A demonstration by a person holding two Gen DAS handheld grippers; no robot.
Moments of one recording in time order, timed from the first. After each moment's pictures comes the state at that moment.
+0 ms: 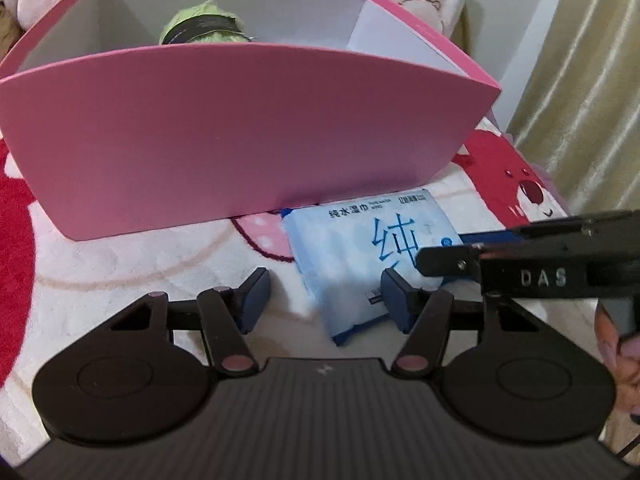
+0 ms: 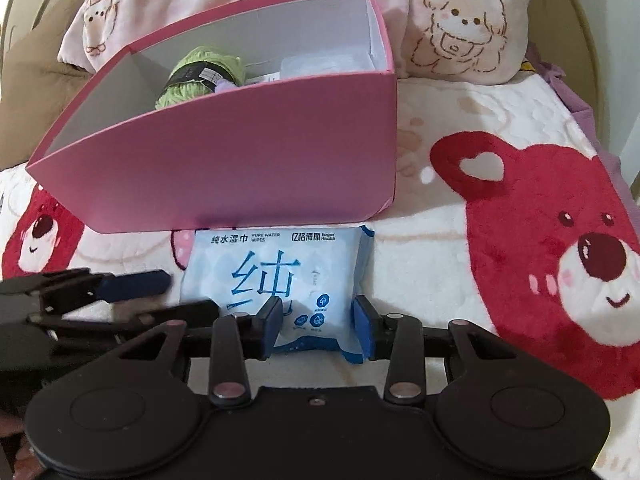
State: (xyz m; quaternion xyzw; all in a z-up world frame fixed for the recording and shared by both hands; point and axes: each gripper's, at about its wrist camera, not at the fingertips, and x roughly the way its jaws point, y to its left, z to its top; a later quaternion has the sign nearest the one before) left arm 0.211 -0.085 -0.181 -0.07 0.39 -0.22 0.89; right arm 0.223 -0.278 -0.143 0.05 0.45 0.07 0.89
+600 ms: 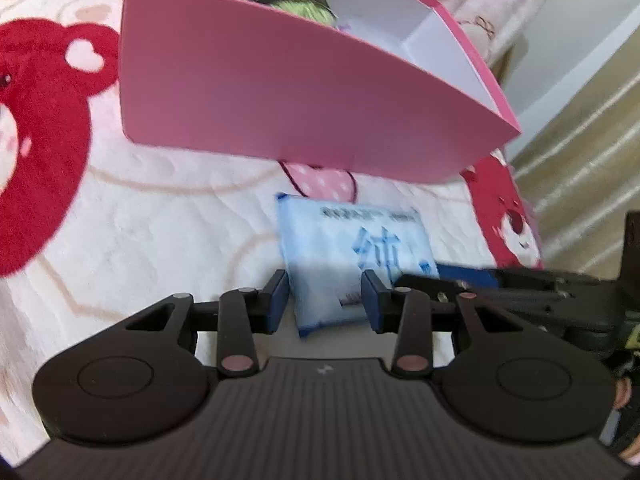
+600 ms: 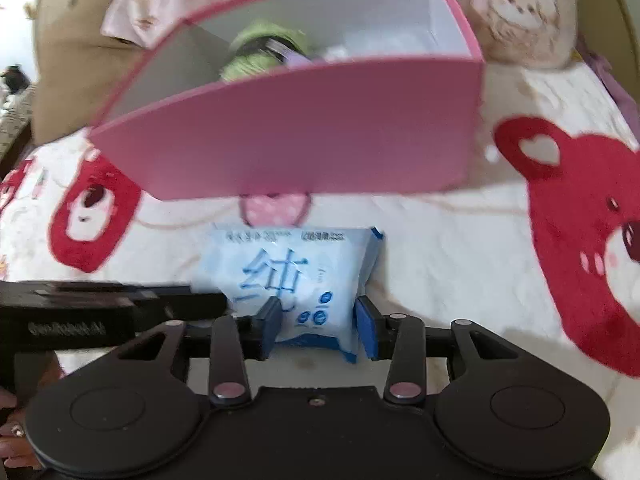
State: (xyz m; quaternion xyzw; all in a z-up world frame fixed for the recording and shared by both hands) left arm 0.194 -0.037 -0.177 -0.20 0.46 -0.18 0.85; right arm 0.212 -0.254 -0.137 0.06 0.49 0.12 0.86
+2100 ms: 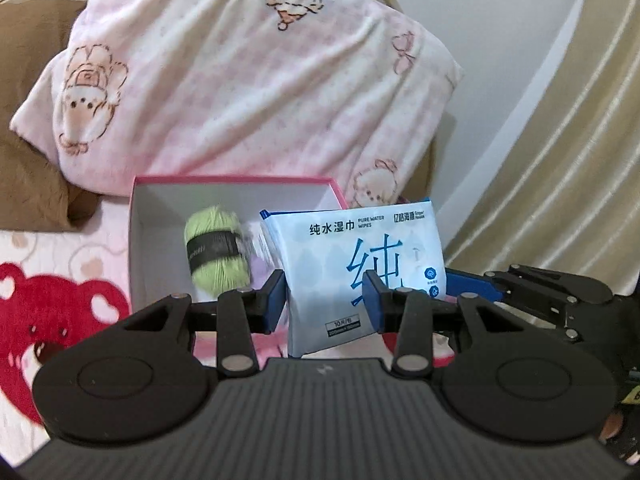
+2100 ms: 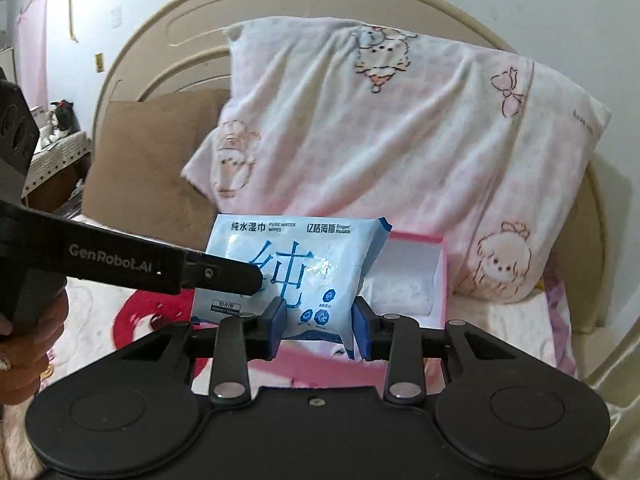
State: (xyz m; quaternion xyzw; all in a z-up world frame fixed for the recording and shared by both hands) left arm 0.230 -0.031 0.050 -0.14 0.37 -0.21 0.89; right arm 0.204 -0.234 0.076 -0.03 0.32 0.15 0.94
